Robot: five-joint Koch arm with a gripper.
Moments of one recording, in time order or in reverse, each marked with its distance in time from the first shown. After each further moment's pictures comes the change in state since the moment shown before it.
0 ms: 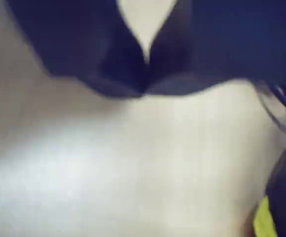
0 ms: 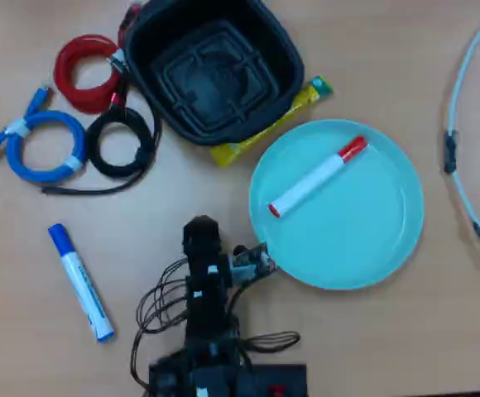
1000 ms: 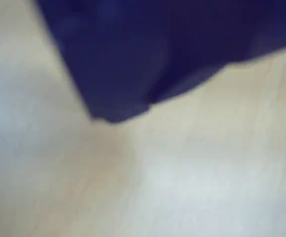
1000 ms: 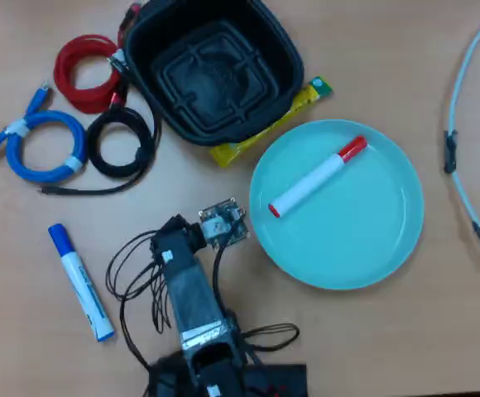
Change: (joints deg) arm -13.8 1.1 -45.8 76.6 -27.6
